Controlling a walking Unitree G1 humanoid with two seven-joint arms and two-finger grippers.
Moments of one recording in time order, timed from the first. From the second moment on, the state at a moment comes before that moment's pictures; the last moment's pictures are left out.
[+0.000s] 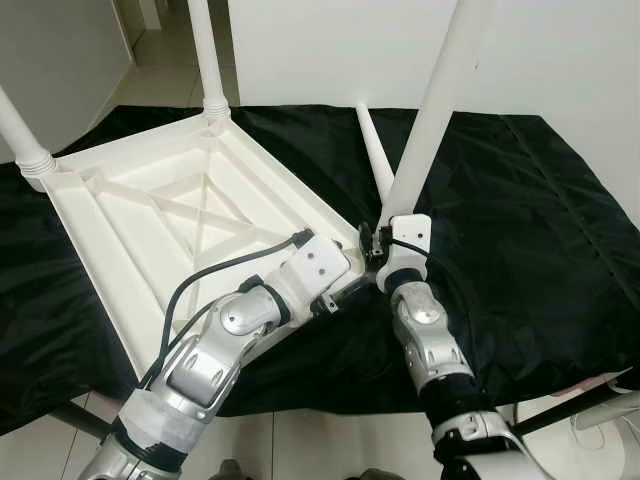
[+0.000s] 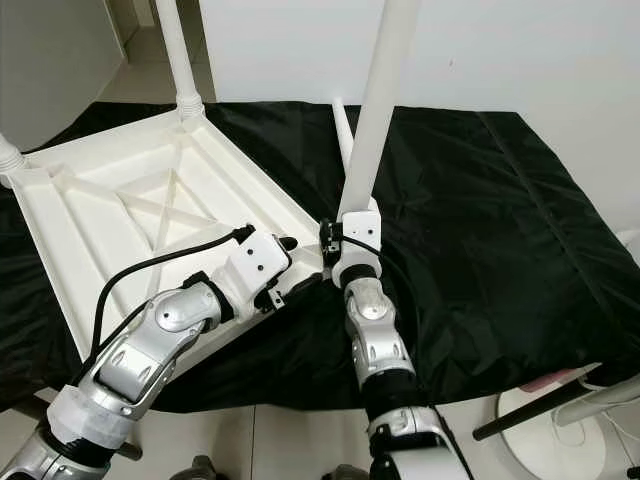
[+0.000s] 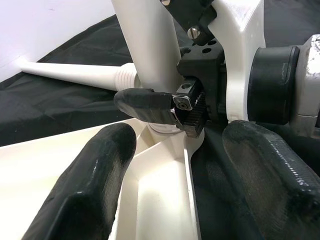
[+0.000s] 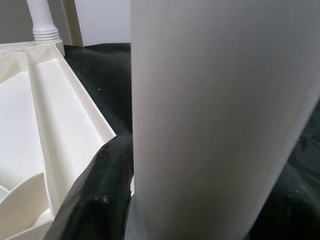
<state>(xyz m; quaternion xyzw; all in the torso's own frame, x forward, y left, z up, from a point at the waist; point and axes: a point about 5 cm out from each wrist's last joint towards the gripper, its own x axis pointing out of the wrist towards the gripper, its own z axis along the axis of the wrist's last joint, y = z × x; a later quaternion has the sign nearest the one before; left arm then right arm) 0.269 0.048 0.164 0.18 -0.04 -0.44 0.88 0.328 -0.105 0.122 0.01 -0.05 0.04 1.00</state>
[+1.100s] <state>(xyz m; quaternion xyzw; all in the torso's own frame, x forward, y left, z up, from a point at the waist) 0.268 0.049 0.166 0.18 -0.04 -0.43 0.88 0.331 -0.135 0.131 0.00 -0.05 0.16 0.99</state>
